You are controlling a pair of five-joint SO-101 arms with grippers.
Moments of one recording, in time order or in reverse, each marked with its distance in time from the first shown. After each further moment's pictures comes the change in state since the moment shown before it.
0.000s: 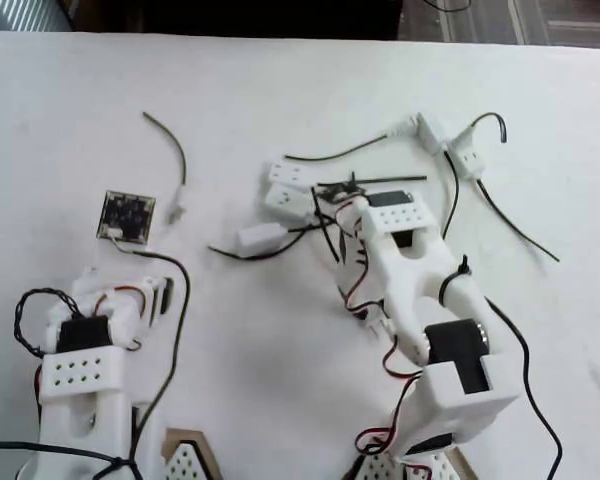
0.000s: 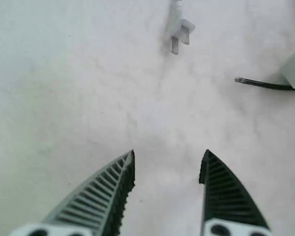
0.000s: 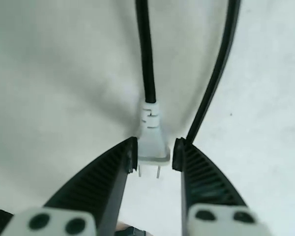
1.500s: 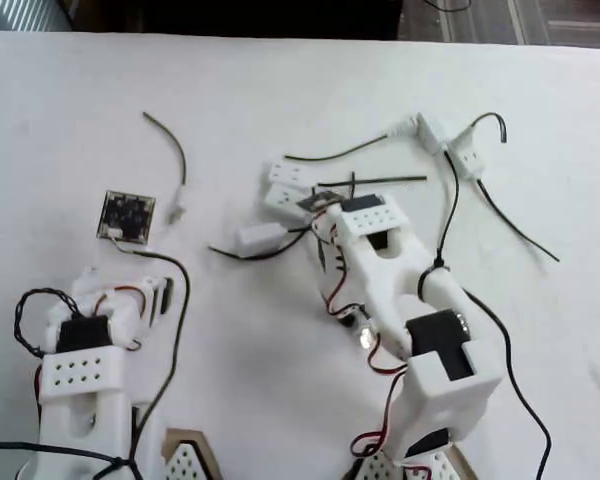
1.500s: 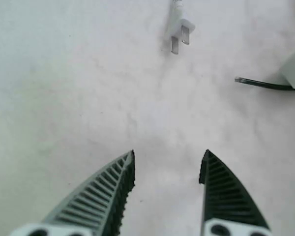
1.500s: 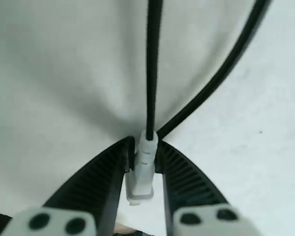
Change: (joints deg) left arm 0.0 0.0 0.0 0.0 0.0; right arm -6.2 4.6 -1.0 -0.7 -4.0
